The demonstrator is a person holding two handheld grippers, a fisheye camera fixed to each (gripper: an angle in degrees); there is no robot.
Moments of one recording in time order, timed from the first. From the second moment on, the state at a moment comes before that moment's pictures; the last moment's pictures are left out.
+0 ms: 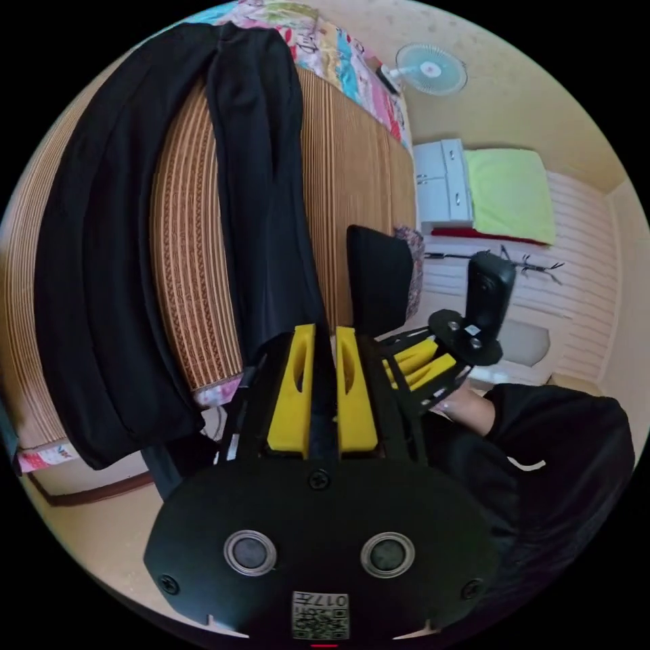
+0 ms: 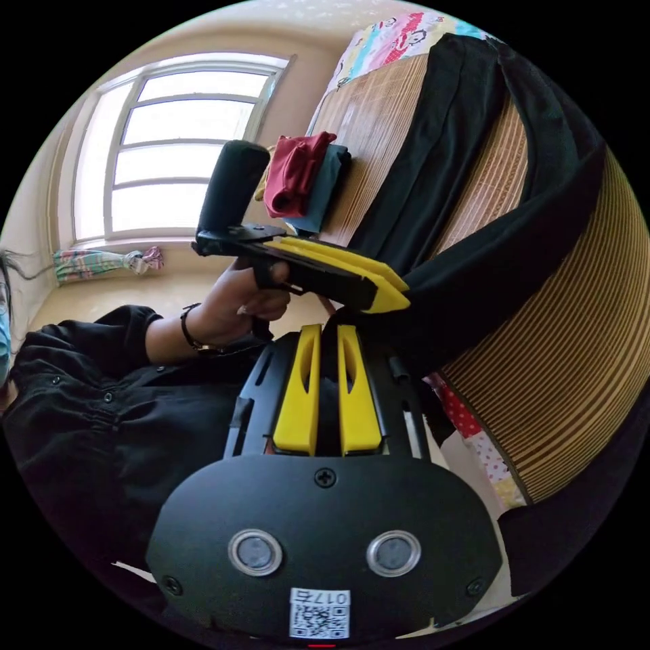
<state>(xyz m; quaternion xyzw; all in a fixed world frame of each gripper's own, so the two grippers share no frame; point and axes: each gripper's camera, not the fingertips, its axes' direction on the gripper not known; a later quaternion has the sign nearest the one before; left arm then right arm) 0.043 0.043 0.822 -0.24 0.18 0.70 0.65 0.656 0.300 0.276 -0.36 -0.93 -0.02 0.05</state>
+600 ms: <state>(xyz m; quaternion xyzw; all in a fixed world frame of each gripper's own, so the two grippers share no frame) -0.038 -0.049 0.839 -0.28 0.30 0.66 0.63 0.514 0.261 0.316 -0.36 -0.90 -0.23 -0.07</state>
